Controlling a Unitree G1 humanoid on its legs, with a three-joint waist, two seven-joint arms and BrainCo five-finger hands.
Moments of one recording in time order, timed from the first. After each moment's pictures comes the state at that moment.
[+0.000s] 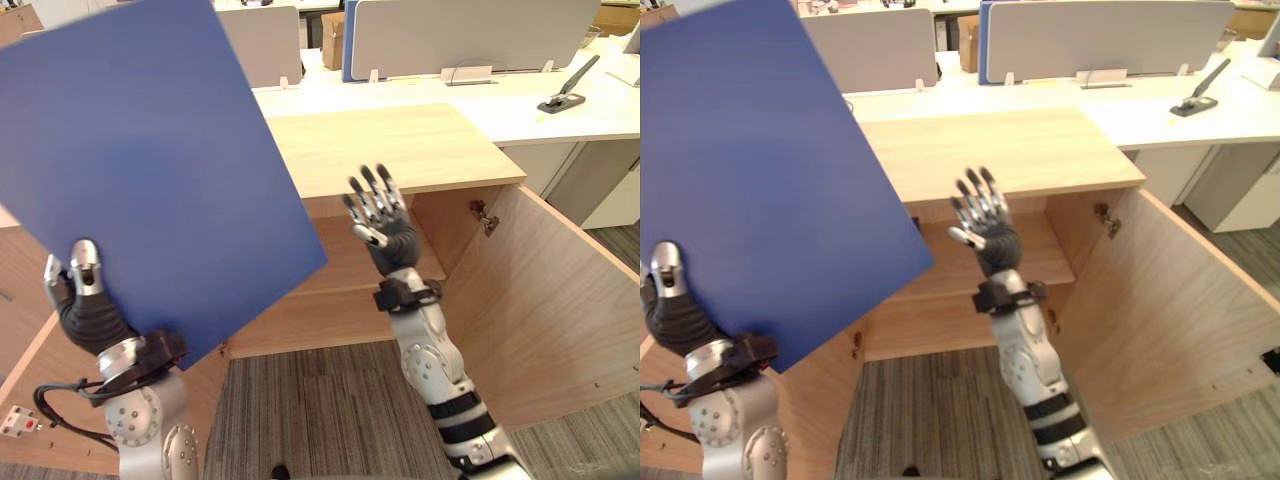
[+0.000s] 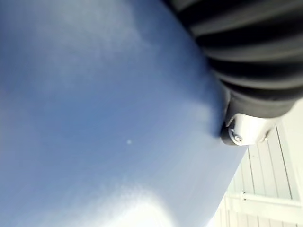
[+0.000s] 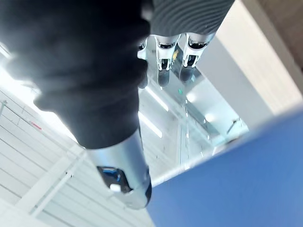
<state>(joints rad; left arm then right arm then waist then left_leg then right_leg) 0.22 -0.04 0.17 -0.60 -0.21 -0.22 0.30 -0.34 -0.12 0.34 -0.05 0.84 -0.20 0.08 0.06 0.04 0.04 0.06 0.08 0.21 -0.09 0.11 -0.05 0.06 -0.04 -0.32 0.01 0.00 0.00</state>
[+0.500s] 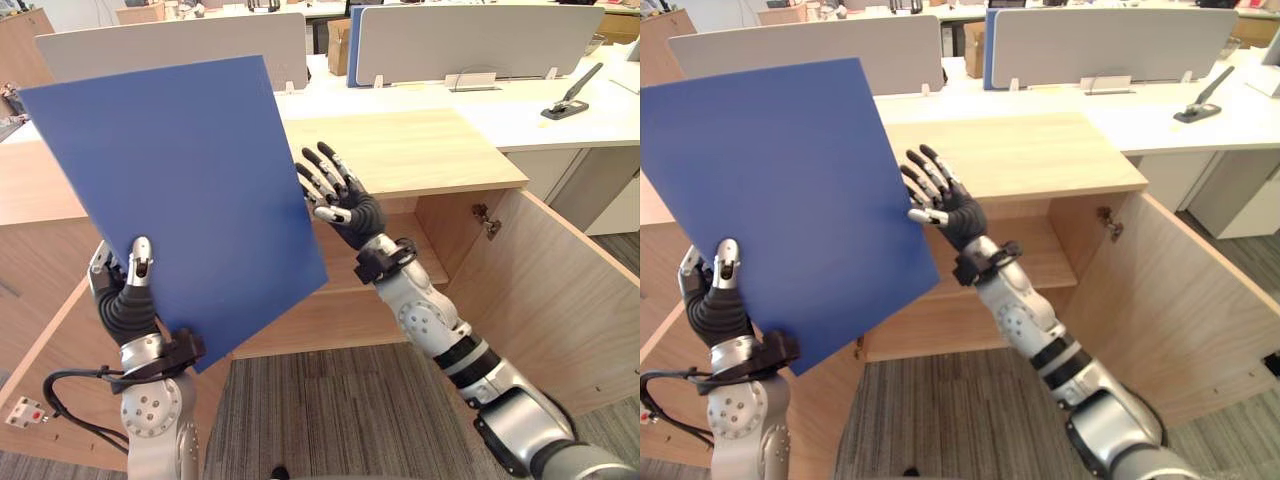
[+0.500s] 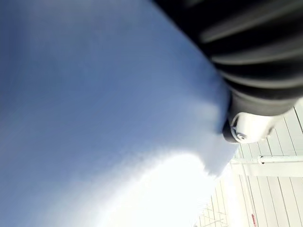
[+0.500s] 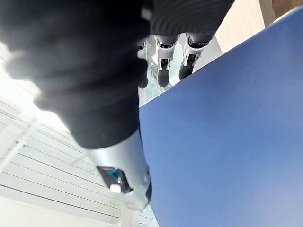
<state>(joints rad) 0.22 0.02 0.13 -0.53 -0.08 -0.18 0.29 -0.65 -0.34 0.56 0.14 1.09 -0.14 0.11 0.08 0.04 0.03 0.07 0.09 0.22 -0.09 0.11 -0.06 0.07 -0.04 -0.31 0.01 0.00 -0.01</state>
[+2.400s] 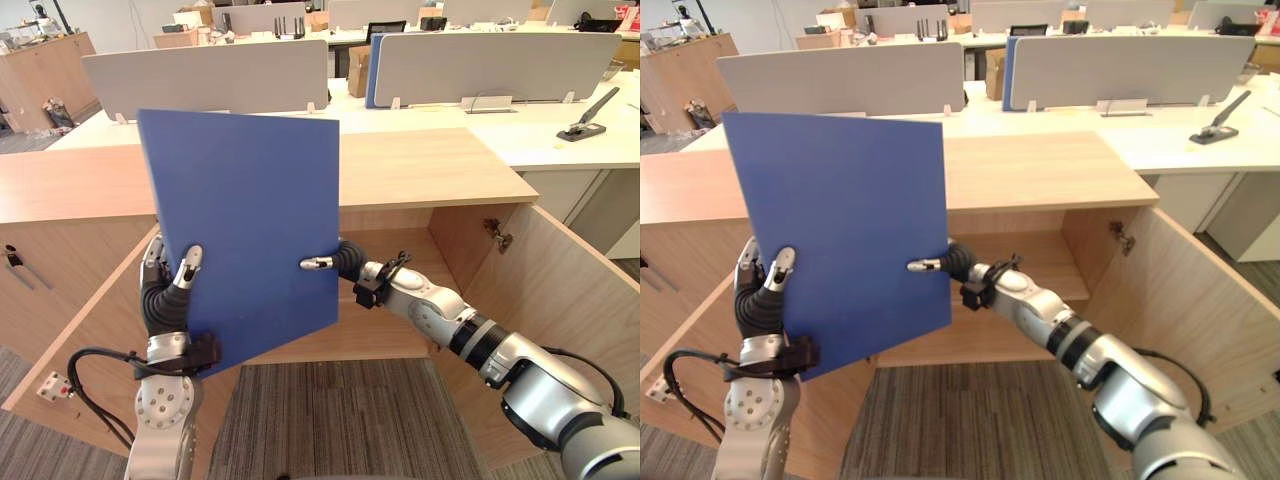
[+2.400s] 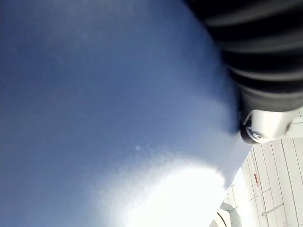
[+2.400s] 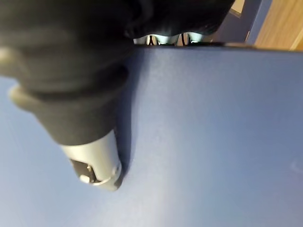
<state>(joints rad) 0.21 0.17 0.02 -0.44 -0.12 -0.19 0.22 -0.76 -0.48 0.85 0.37 1.05 0.00 0.22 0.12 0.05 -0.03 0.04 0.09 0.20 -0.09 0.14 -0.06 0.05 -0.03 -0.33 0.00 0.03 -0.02</state>
